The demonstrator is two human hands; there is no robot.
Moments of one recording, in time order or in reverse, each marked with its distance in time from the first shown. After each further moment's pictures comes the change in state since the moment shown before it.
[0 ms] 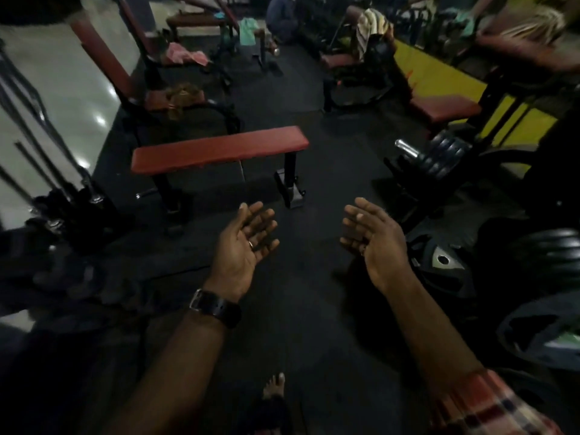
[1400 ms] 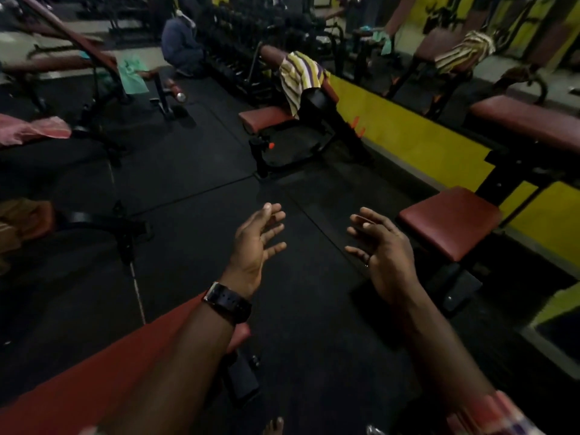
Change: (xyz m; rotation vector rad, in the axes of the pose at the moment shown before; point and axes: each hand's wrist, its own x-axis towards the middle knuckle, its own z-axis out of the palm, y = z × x) left_hand 1.084 0.130 0.373 0.328 -0.270 -0.026; right_hand 1.052 -0.185 0.069 0.060 0.270 -0.085
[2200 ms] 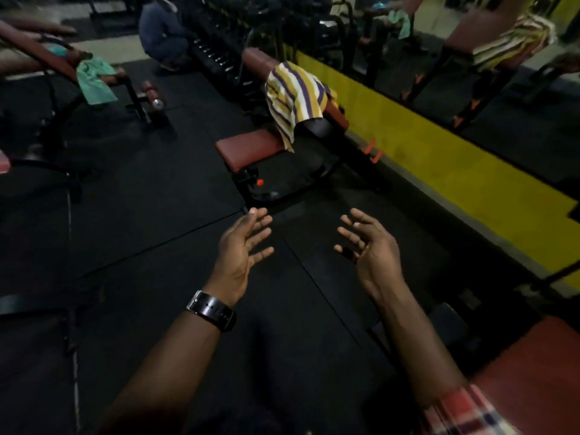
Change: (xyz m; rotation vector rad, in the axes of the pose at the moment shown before) left_hand 0.592 0.059 0.092 0.033 0.076 -0.056; right_hand 0.607 -0.054 0.101 0.035 0.051 0.104
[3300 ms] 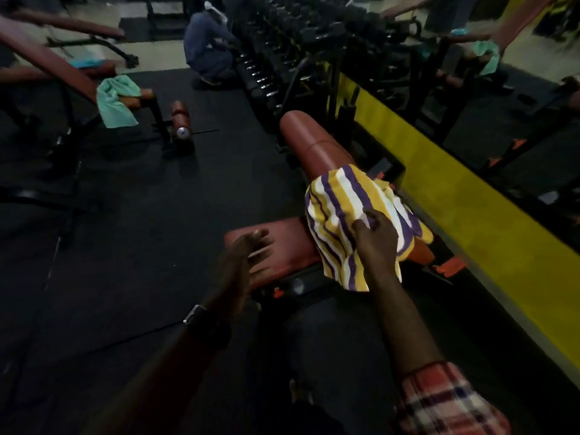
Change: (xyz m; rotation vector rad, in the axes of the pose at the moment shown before) left_hand 0.651 0.150 0.001 -0.027 0.198 -0.083; right_hand 0.674 -0.073 0.316 -0.798 0.090 -0.338
